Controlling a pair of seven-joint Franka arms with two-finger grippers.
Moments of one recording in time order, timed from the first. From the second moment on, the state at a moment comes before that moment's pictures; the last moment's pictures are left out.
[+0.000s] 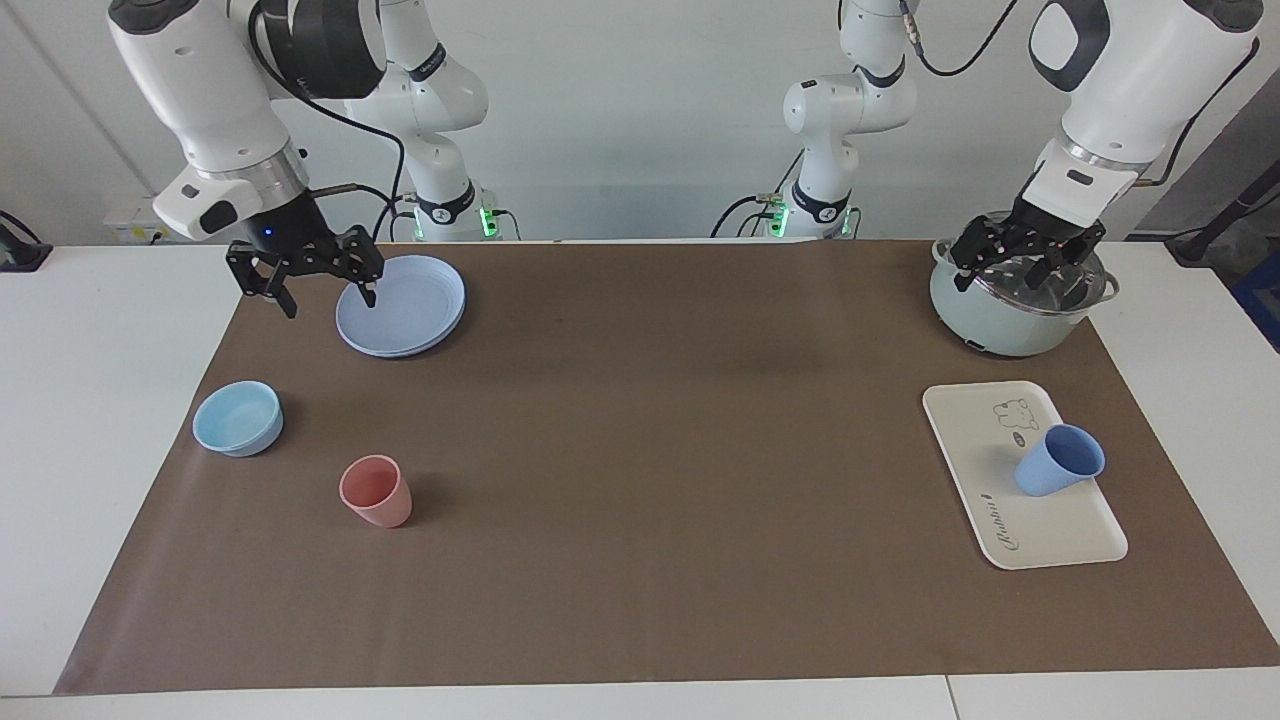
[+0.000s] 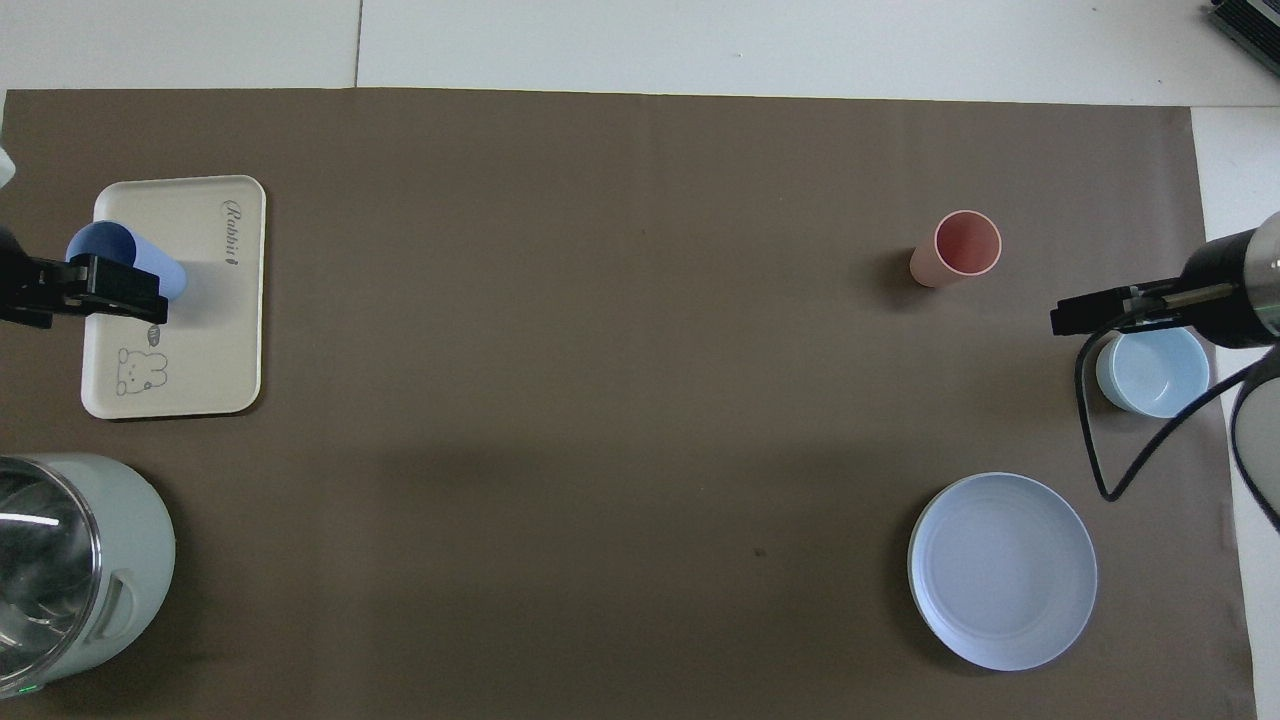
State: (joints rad) left arm 0.06 0.01 -0.10 -1.58 -0.02 1.60 -0.01; right arm 0.10 -0.05 -0.11 -1.74 0.03 1.74 -0.05
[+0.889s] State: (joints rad) left arm 0.06 0.01 -0.10 -1.58 -0.01 1.61 -0.01; right arm 0.01 -0.07 -0.10 -1.60 -0.03 1.56 0.03
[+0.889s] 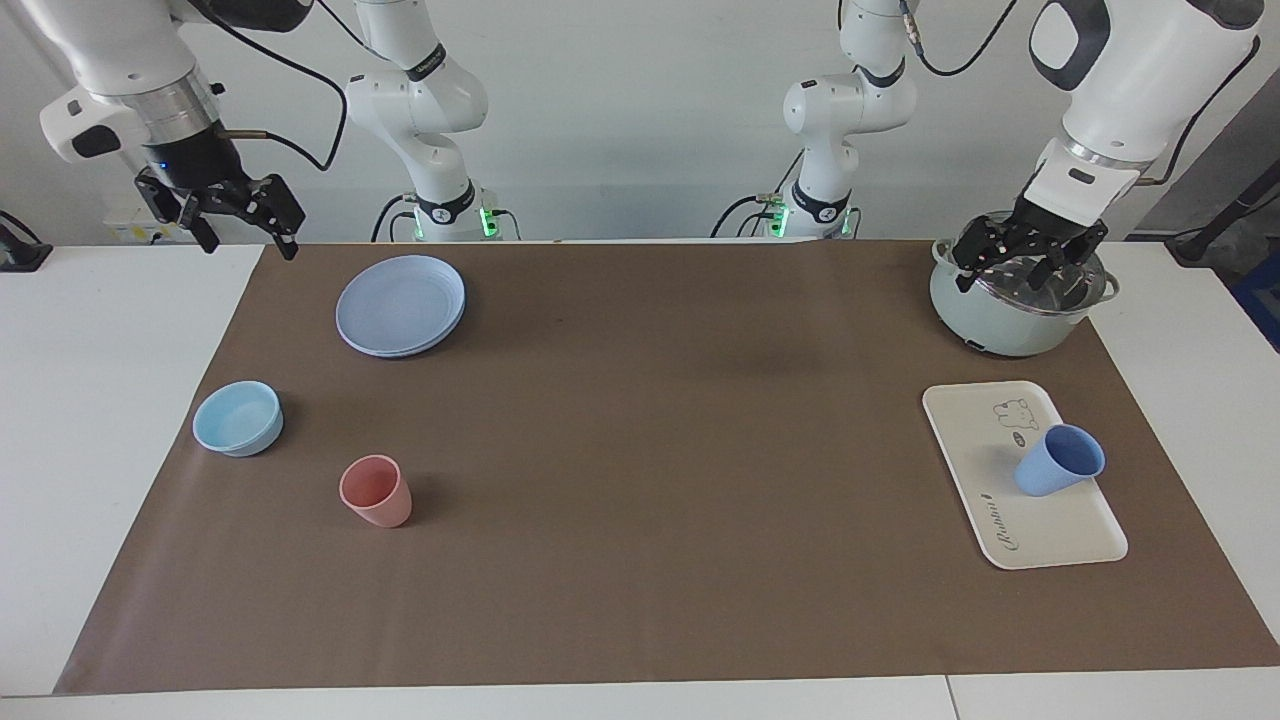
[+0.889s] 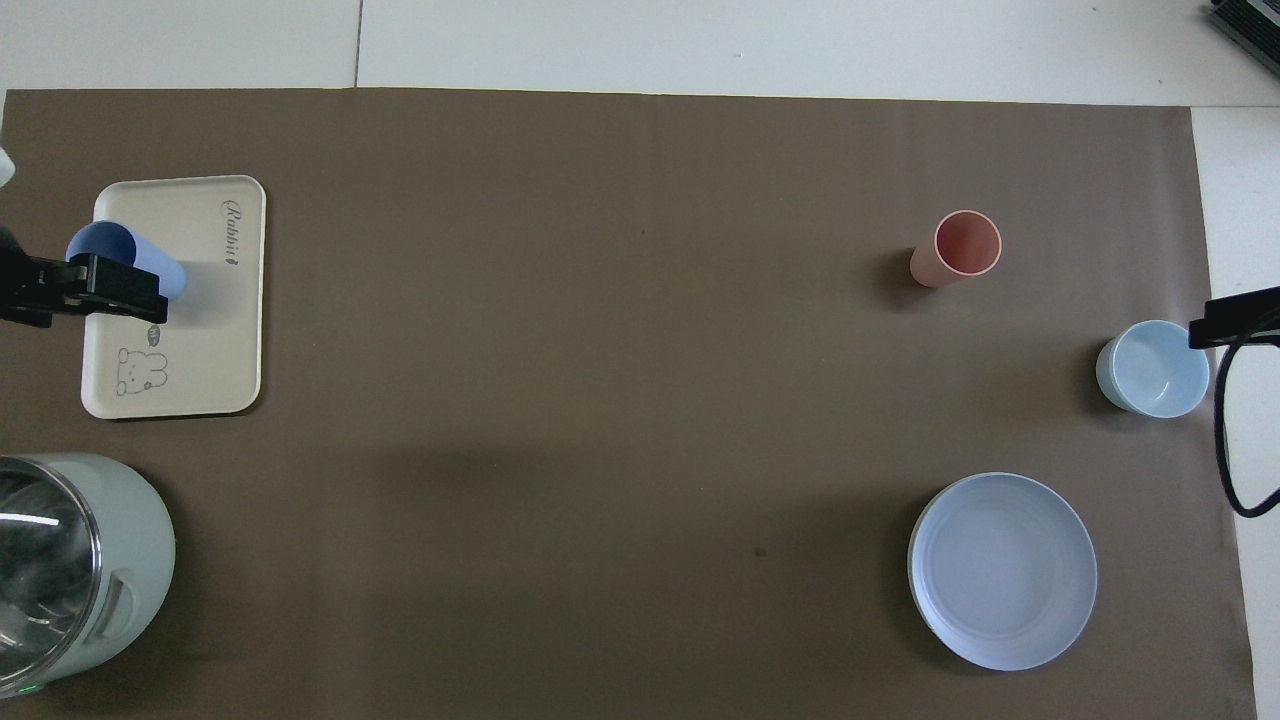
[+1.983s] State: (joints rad) left arm 0.06 0.00 -0.10 -1.58 0.03 1.61 -0.01; right arm 0.03 -0.05 -0.08 -1.60 -0.03 1.51 0.01
